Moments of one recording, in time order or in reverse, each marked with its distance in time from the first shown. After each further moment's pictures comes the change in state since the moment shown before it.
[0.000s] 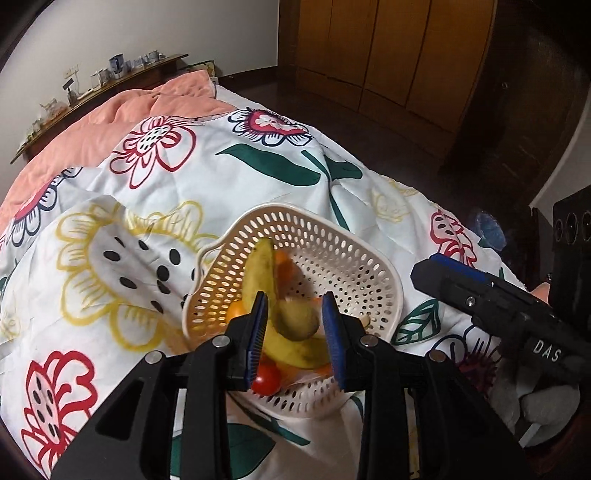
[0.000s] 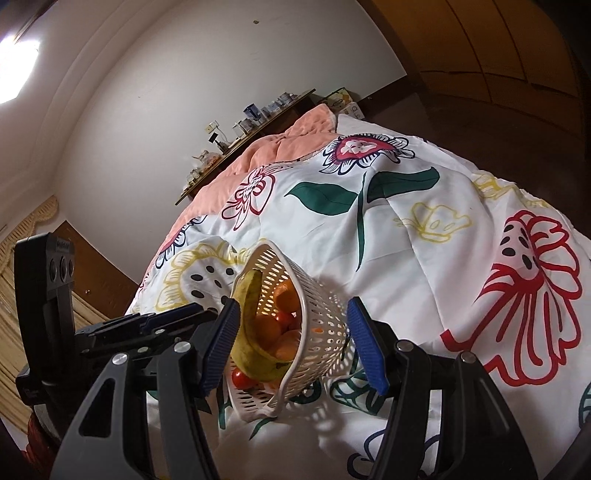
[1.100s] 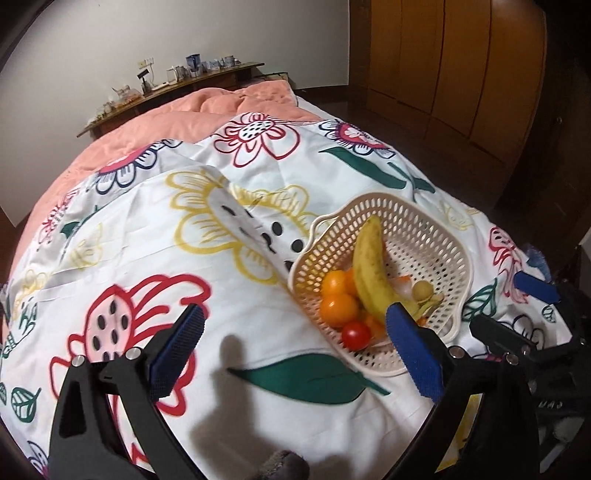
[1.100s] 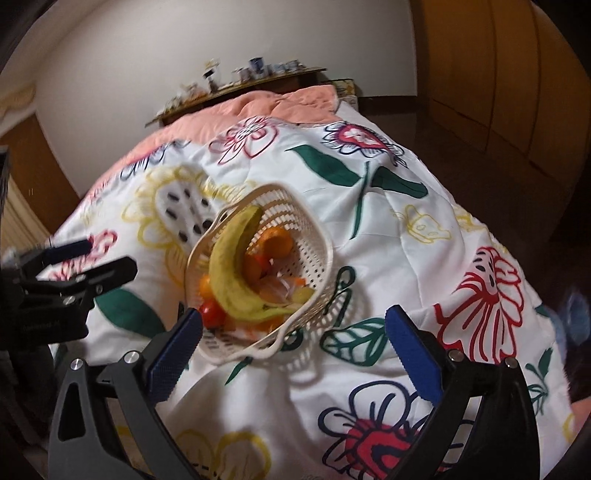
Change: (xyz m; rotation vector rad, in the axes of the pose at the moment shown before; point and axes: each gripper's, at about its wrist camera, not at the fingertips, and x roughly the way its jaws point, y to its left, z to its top) left arm -0.050 0.053 -0.057 -0.149 -0.079 0.246; right arm 0.002 0.071 -0.035 -0.371 0.140 -0.288
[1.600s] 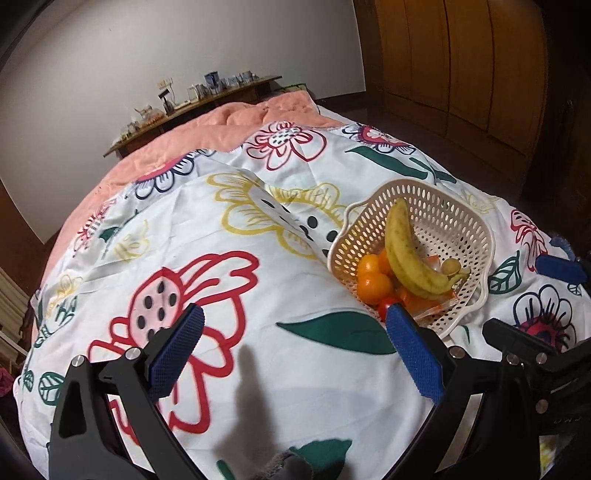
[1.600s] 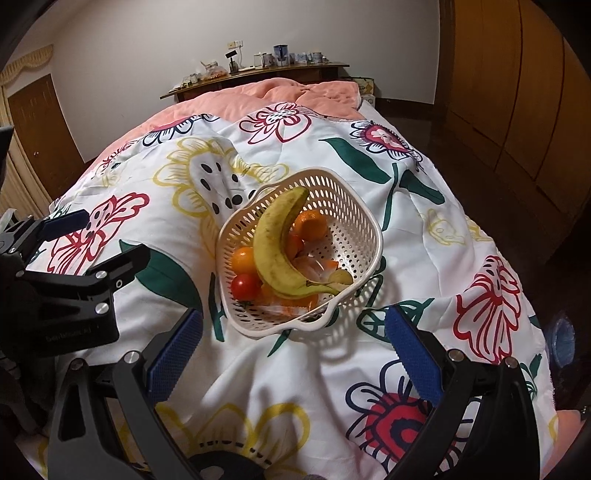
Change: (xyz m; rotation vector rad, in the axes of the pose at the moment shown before) left arm -0.027 0.006 -0.030 0.047 -0.062 0.138; right arm -0.016 0.042 -0.010 -0.097 0.036 -0.012
